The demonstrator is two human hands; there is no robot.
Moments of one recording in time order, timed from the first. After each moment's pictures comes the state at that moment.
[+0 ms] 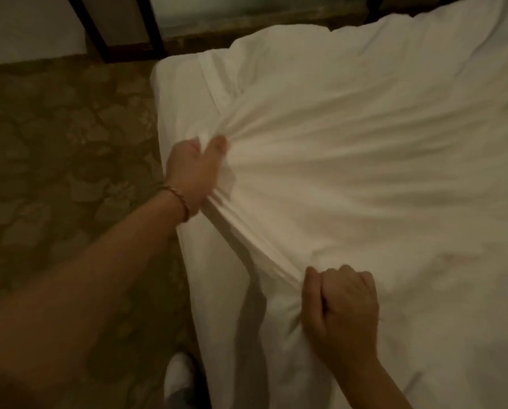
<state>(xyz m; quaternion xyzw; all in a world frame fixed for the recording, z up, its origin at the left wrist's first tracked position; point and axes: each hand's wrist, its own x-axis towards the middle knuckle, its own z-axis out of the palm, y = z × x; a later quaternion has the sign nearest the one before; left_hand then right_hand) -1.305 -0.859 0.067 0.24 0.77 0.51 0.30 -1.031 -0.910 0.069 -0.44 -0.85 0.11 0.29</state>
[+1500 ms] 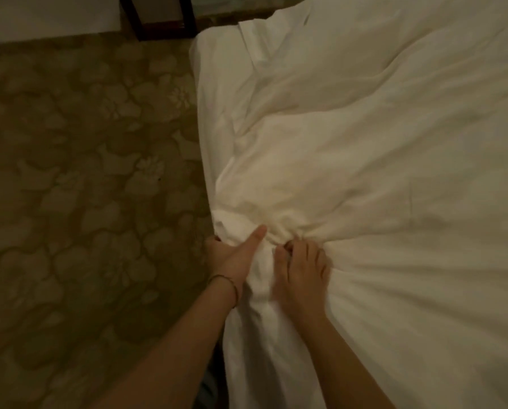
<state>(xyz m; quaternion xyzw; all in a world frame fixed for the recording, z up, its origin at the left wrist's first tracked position) -1.214 -0.999 -0.023 -0.08 0.79 0.47 0.39 -1.091 -0.971 -0.053 -0.57 -0.80 0.15 0.07</state>
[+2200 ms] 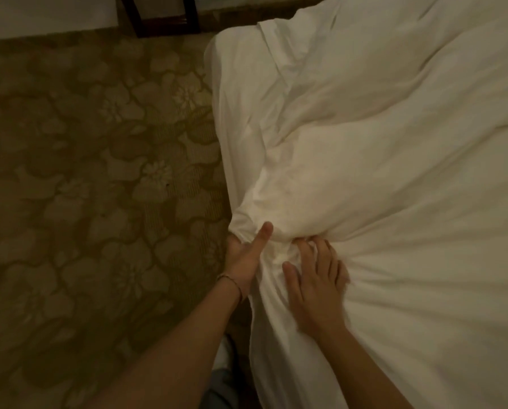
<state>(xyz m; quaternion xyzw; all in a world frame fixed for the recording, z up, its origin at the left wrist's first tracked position) -1.287 -1.002 -0.030 -0.02 0.65 0.56 0.51 -1.143 -0.984 -0.051 -0.54 -0.83 0.15 0.03</state>
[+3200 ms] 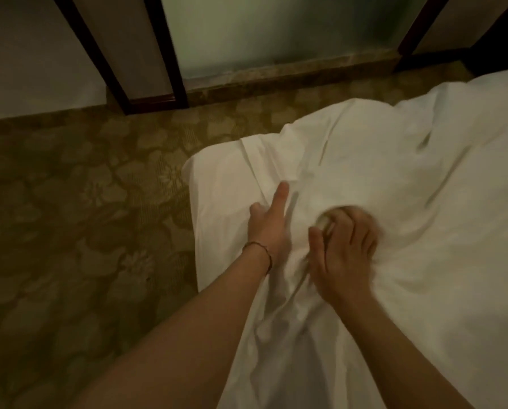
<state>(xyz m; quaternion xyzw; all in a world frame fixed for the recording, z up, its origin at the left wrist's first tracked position) -1.430 -0.664 0.003 0.07 0.71 0.48 0.50 -1.297 -0.650 -0.011 -0.50 -0.82 0.02 0.28</state>
